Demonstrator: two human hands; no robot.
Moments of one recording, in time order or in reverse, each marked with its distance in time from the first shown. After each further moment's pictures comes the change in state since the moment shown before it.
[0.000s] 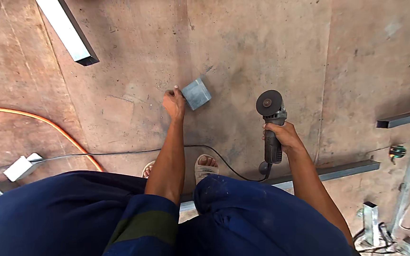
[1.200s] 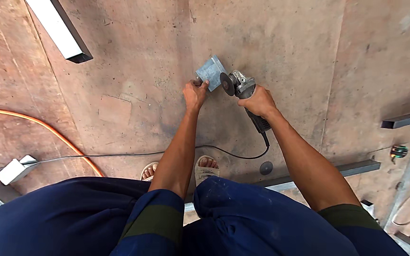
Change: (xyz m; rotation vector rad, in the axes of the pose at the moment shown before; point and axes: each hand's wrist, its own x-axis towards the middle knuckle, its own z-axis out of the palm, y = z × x) left_hand 0.006 0.021 0.065 0.093 -0.308 0.099; right_hand 0.080 -0.095 0.094 -0.852 -0.001 -0.227
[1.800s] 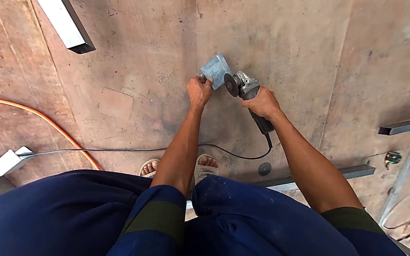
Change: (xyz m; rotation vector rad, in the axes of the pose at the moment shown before) left_hand -0.002 0.010 -0.002 0.100 -0.004 0.029; right_hand 0.002 0.002 0.001 -0.036 -0.003 -0.003
